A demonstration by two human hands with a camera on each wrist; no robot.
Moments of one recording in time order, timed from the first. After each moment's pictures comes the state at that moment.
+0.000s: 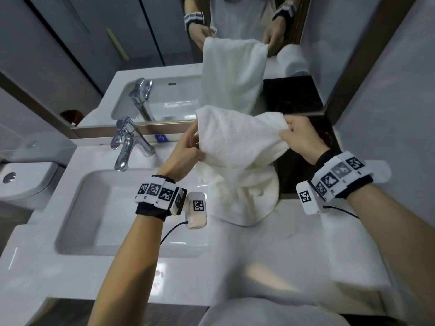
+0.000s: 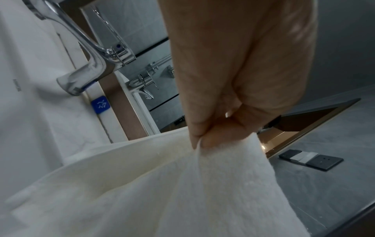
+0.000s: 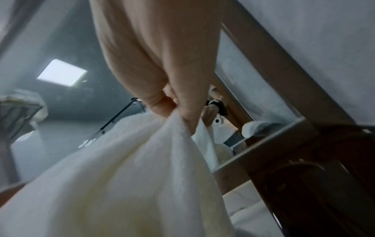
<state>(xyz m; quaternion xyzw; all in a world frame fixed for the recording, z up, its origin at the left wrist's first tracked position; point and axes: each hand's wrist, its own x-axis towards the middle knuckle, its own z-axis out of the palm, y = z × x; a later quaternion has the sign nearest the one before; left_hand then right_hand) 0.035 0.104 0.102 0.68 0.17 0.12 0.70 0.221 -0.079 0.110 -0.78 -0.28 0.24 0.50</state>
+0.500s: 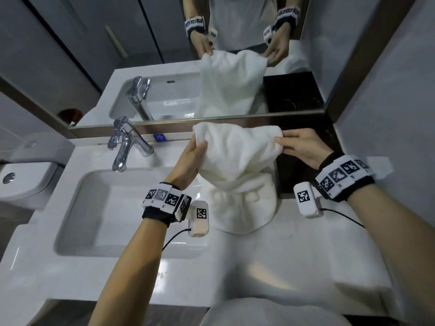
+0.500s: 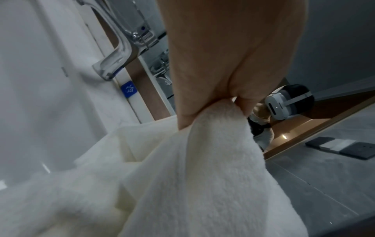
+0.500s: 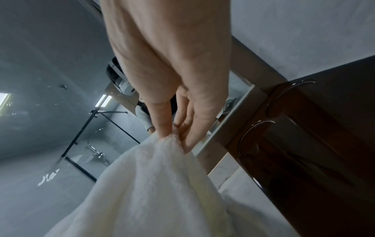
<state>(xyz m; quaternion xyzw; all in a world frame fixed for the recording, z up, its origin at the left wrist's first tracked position) 0.047 0.103 0.062 0.61 0.29 0.13 0.73 0.237 -0.088 0.077 -0.70 -0.13 0.37 0.59</state>
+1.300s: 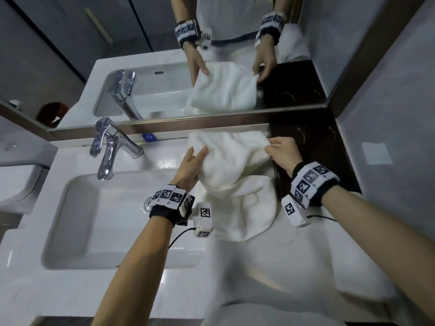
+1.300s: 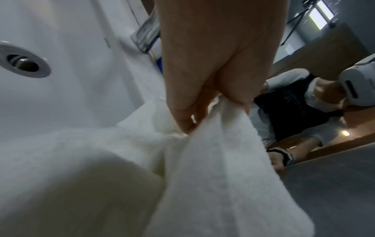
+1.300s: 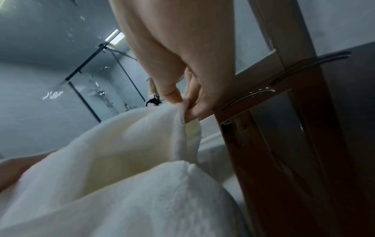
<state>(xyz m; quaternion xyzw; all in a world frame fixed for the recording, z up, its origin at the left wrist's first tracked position) 0.078 0.124 0.004 0.53 0.38 0.11 0.75 0.248 -0.046 0.005 -0.80 -0.11 0.28 0.51</state>
